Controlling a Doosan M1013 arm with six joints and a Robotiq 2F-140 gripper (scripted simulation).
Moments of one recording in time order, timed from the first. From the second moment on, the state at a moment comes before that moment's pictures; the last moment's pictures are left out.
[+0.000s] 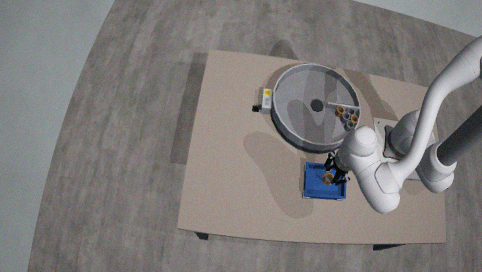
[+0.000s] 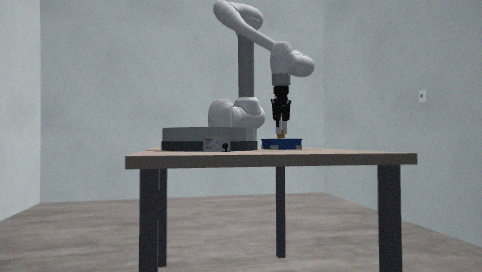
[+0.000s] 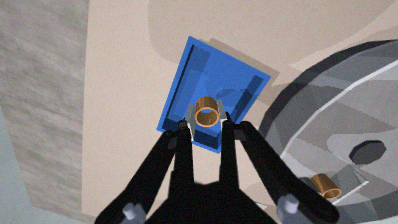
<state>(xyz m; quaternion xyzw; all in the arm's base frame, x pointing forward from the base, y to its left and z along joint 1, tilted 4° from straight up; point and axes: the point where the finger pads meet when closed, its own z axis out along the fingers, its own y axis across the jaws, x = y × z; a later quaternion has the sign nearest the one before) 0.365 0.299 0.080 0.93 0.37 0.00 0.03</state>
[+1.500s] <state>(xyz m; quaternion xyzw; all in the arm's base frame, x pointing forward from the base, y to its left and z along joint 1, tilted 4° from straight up) 0.364 0.298 0.077 0.93 0.37 0.00 0.03</state>
